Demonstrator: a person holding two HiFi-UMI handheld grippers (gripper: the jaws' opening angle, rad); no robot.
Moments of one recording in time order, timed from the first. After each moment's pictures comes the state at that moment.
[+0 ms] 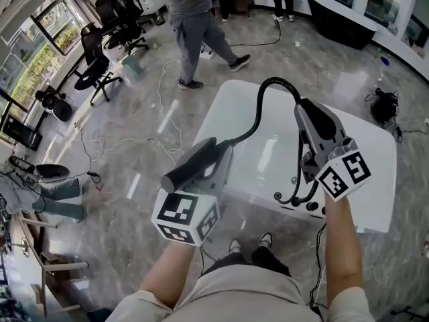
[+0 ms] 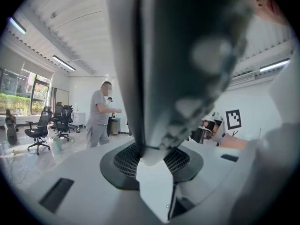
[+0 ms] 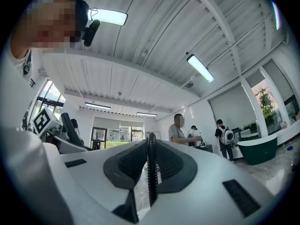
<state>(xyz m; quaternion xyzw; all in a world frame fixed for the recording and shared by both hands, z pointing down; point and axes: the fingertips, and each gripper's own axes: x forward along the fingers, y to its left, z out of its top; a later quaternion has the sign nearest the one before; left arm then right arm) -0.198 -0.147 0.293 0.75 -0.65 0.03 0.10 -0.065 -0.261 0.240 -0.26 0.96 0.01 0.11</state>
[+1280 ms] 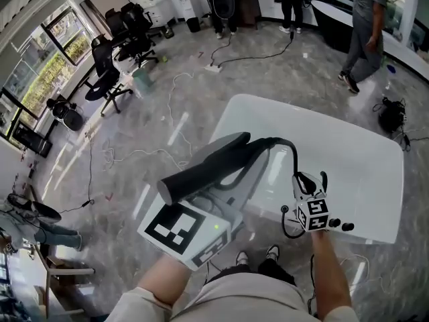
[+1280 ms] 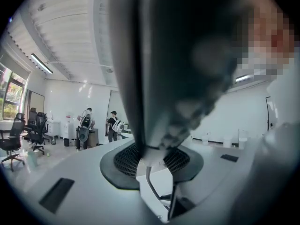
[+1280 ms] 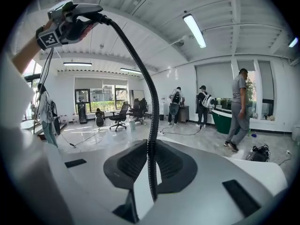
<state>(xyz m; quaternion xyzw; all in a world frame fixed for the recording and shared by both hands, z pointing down) -0.120 -0.154 0.176 0.84 -0.54 0.00 0.03 -0.017 -0.246 0.508 -0.36 0.92 -0.06 -0.16</state>
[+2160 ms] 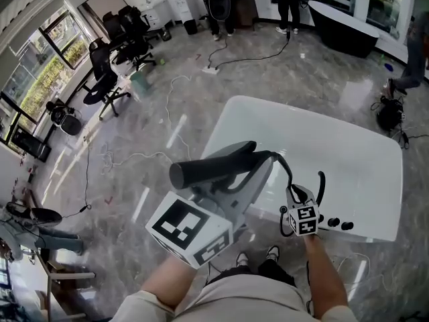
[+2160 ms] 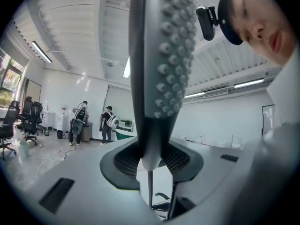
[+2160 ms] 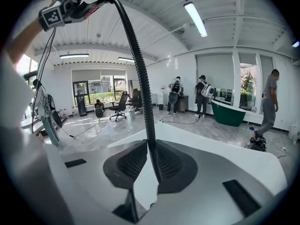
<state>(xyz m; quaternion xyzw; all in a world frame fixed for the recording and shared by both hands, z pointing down) -0.116 -0.159 0.194 0.85 -0.52 -0.02 0.06 -0.020 -0.229 0.586 -0.36 0.90 -0.08 -0.22</state>
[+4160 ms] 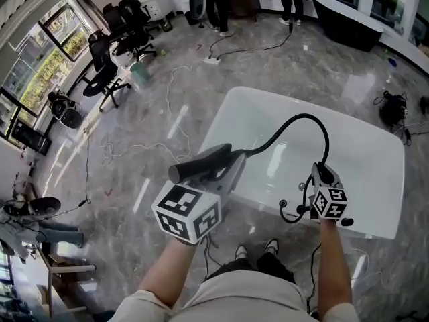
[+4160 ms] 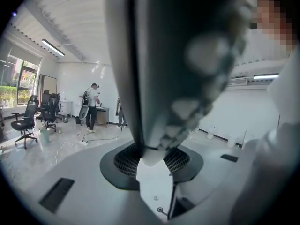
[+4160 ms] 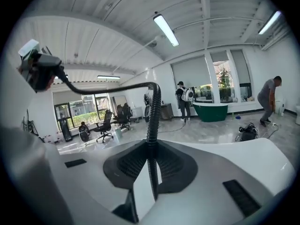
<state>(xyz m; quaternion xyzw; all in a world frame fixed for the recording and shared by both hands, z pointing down) -0.170 -0.176 0.291 0.80 -0.58 0.05 0.14 0.053 -0.300 0.524 -0.46 0.87 -0.15 -0.11</state>
